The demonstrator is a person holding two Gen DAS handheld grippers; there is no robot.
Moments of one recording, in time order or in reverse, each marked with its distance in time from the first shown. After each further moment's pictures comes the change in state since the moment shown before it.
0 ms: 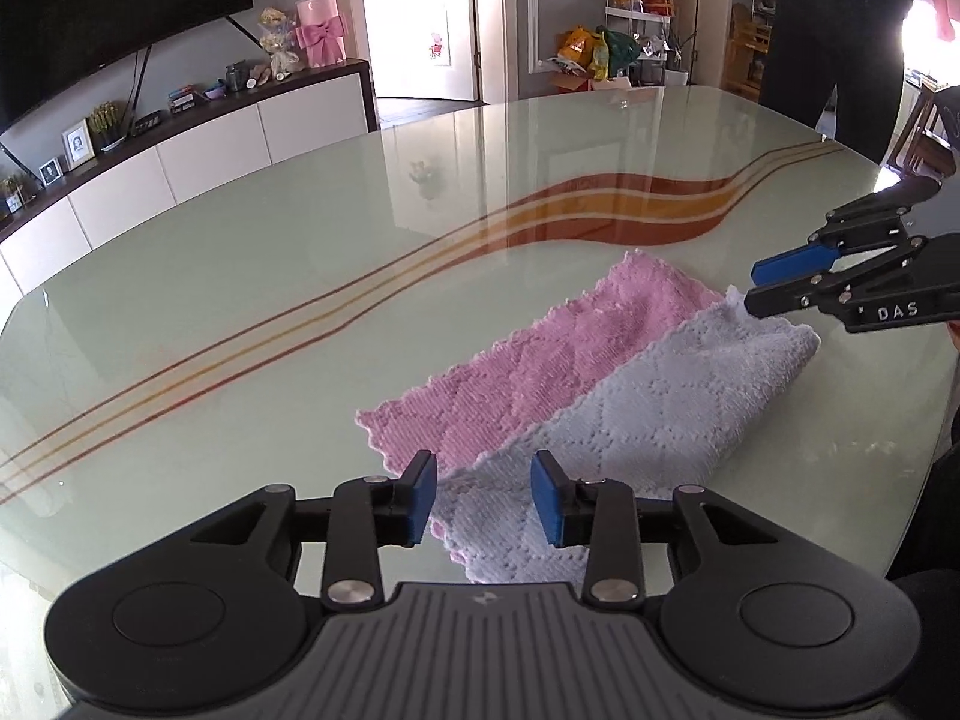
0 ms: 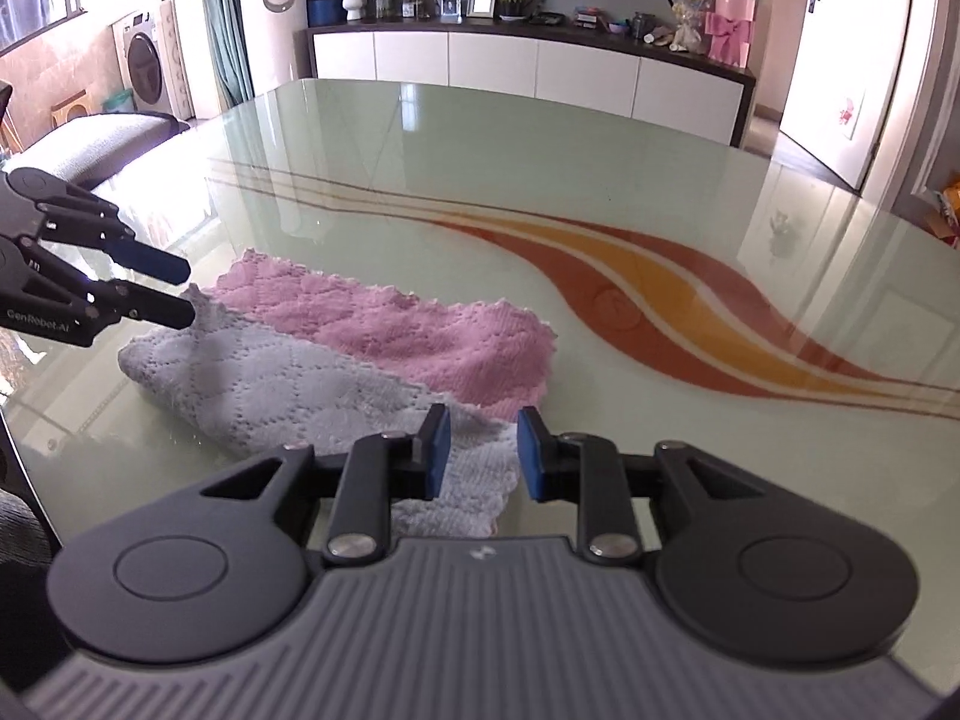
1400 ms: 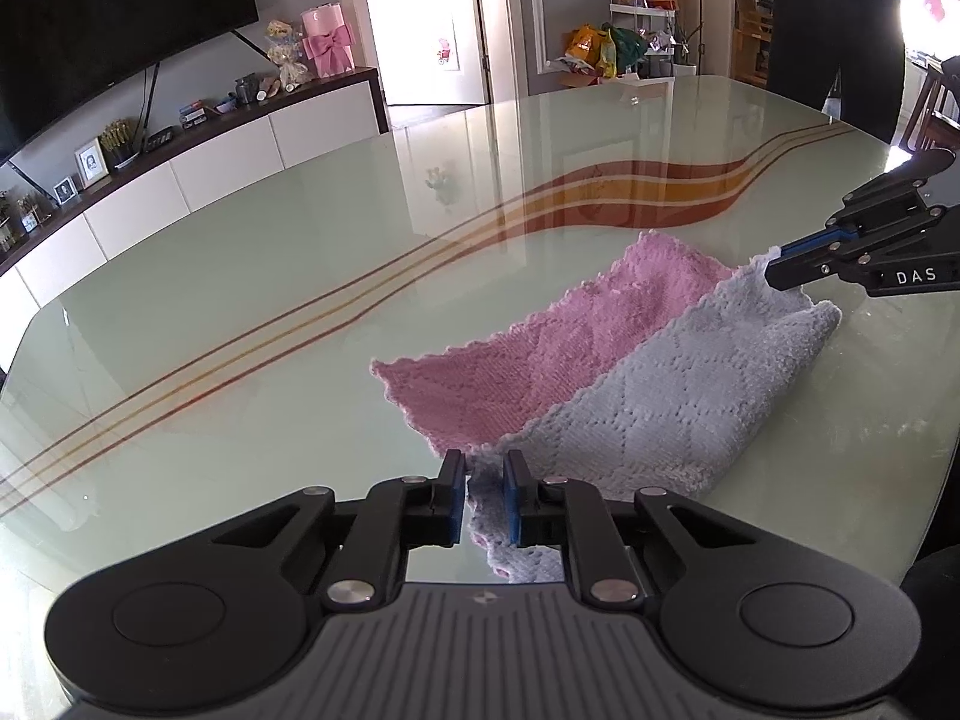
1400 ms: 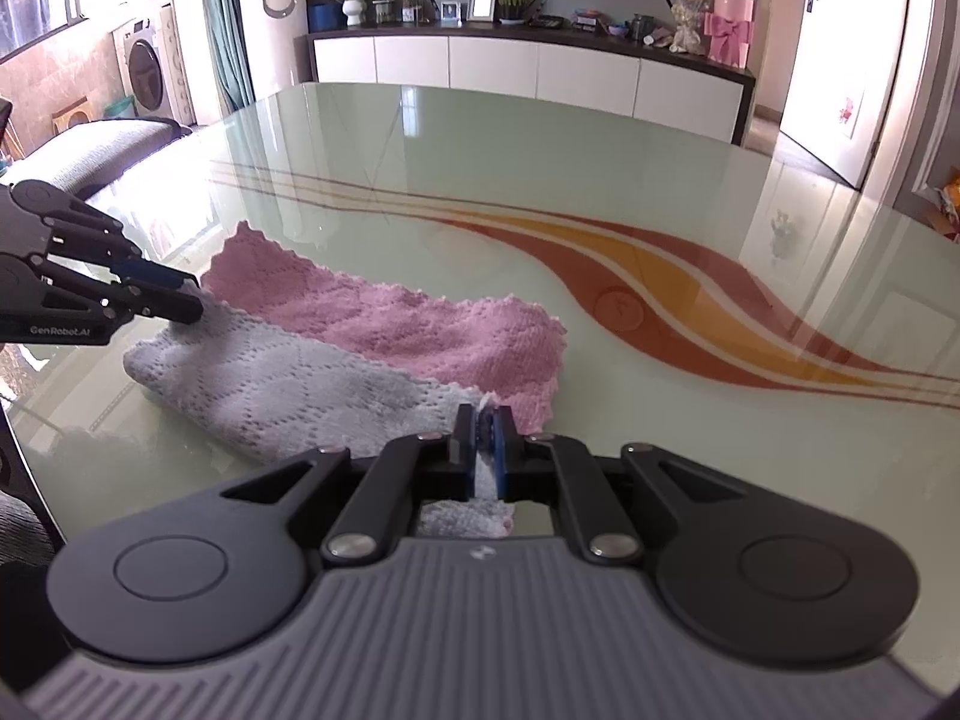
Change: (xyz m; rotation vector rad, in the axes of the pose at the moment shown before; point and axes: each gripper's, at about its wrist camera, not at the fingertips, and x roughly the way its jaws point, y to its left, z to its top) left arm 0.001 -0.002 -0.010 0.039 -0.011 0.047; right arm -0.011 0.002 -0.005 0.012 -0.036 0.010
